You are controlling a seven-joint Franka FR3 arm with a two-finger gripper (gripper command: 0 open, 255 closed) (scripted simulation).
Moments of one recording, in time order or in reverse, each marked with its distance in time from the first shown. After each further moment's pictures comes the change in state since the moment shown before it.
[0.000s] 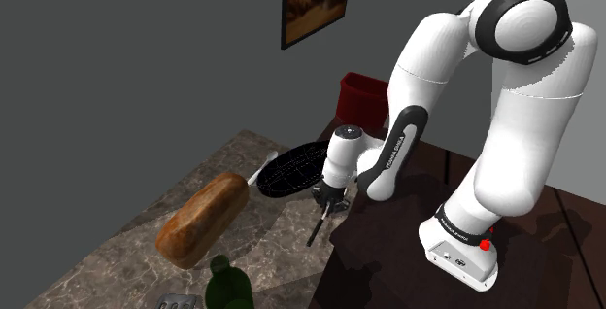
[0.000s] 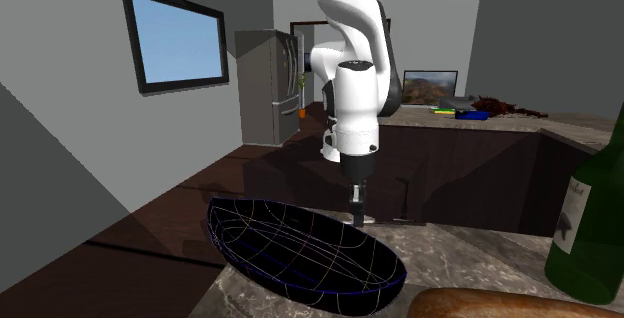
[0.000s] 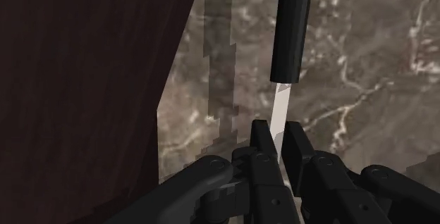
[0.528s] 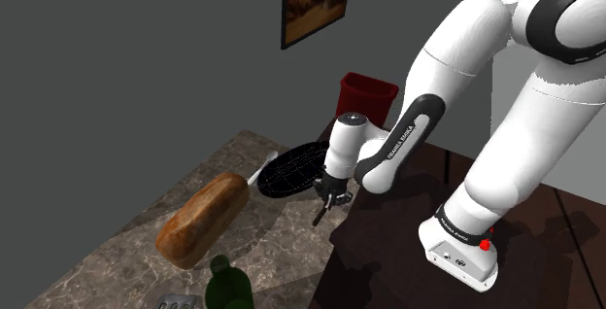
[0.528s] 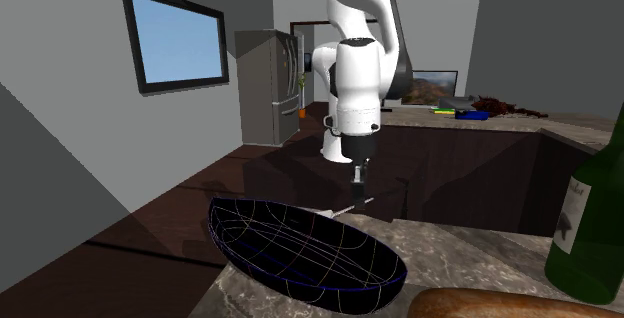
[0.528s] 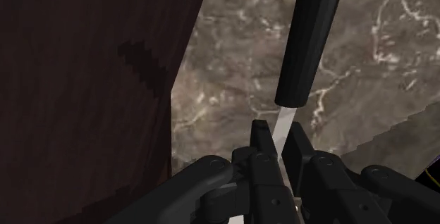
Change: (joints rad) arm -0.226 -0.167 0.292 -0.038 0.251 -0.127 -0.177
